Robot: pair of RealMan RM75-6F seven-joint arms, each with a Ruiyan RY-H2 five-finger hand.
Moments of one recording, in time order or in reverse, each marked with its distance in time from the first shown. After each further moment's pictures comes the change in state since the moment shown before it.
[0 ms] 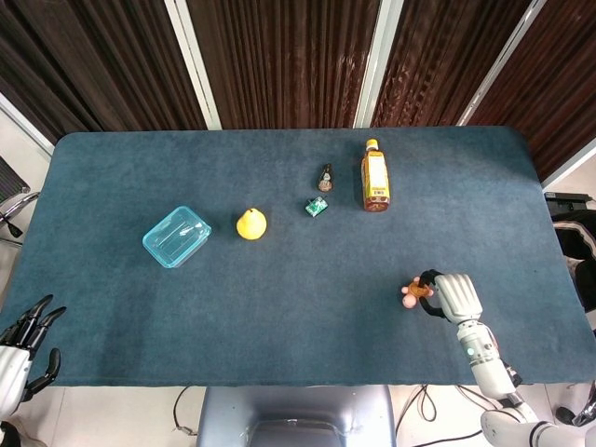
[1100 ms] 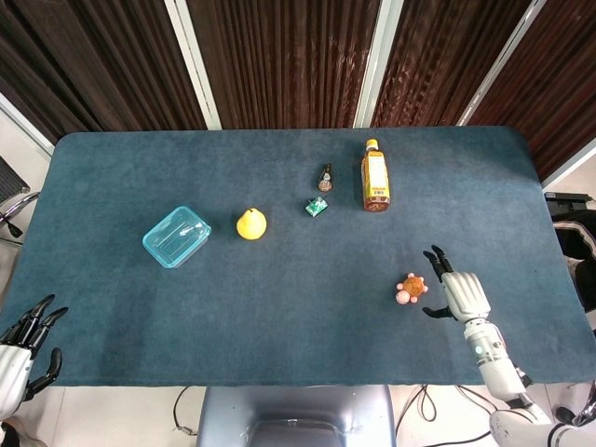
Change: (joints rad) left arm -0.003 0.006 -0.001 -0.008 -0.002 -0.012 -0.003; right arm 0.000 0.133 0.024 -0.220 0.087 -0.058 -0.061
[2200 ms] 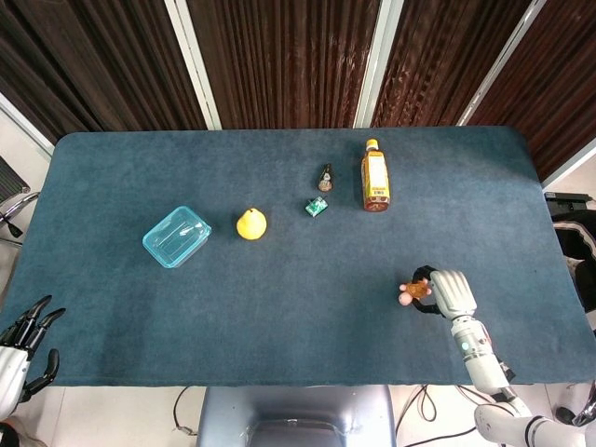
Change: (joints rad) left arm 0.007 0.001 0.001 0.008 0.001 0.011 -0.016; right arm 0.024 -0.128 0.000 0.170 -0.037 0.020 0.079
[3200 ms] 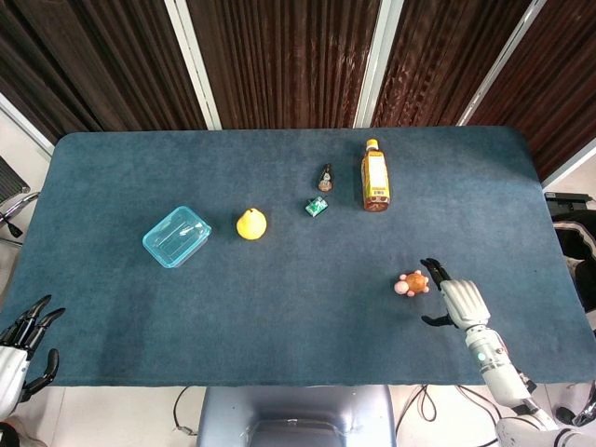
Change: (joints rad) left arm -0.001 0.005 0.000 -0.008 -0.003 -0.008 -0.002; right arm -0.038 0.152 -0.049 -0.170 -0.019 -0.019 -0.003
